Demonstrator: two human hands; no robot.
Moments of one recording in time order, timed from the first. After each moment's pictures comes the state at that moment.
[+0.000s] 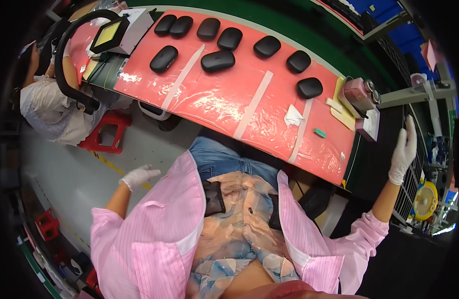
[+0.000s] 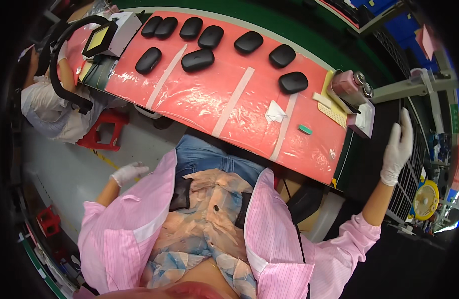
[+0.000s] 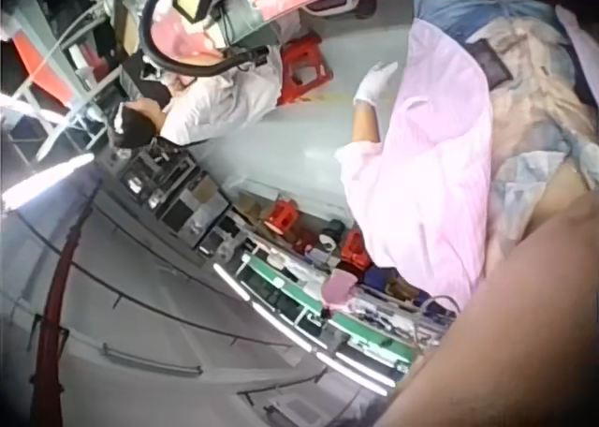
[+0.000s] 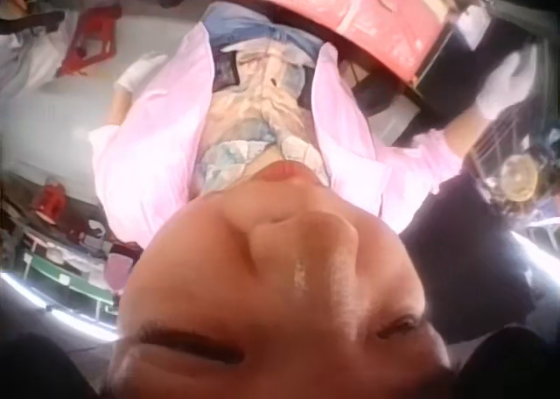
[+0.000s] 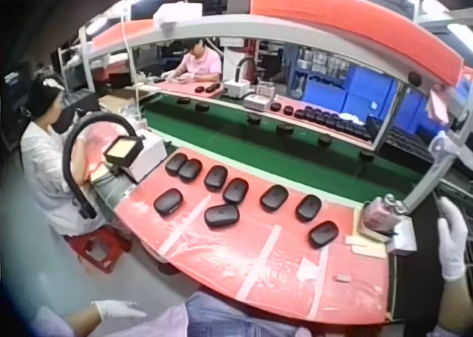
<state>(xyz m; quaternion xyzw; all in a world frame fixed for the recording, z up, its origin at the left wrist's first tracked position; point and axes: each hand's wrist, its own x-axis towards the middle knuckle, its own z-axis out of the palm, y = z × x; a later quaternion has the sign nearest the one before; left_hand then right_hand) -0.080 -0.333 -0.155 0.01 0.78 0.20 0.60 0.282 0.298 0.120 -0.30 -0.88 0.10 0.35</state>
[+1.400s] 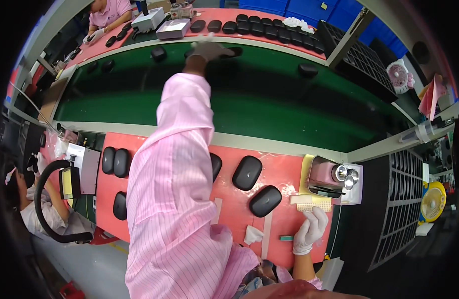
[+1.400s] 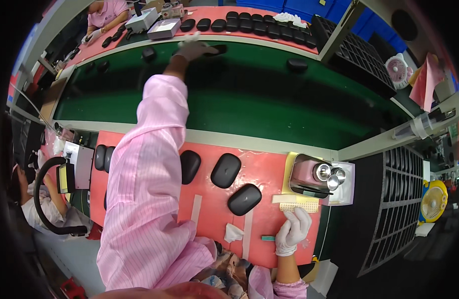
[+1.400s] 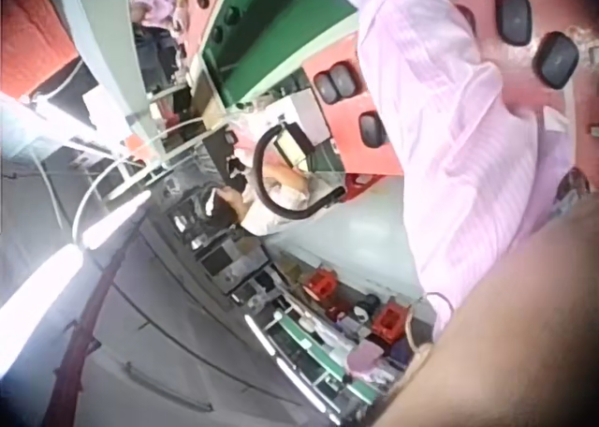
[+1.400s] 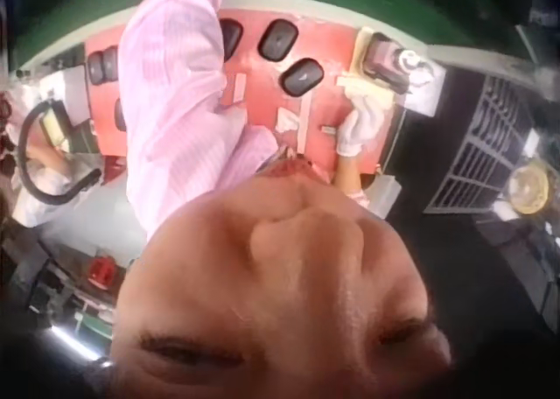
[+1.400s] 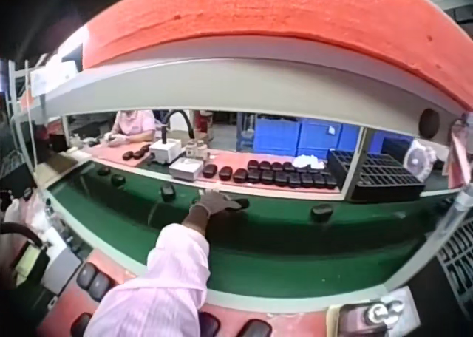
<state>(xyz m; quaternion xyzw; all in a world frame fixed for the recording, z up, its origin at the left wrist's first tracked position) -0.397 0.442 -0.005 0.49 0.86 0.13 0.04 0.175 0.220 -0.049 -0.42 -0.82 0.09 0.38</state>
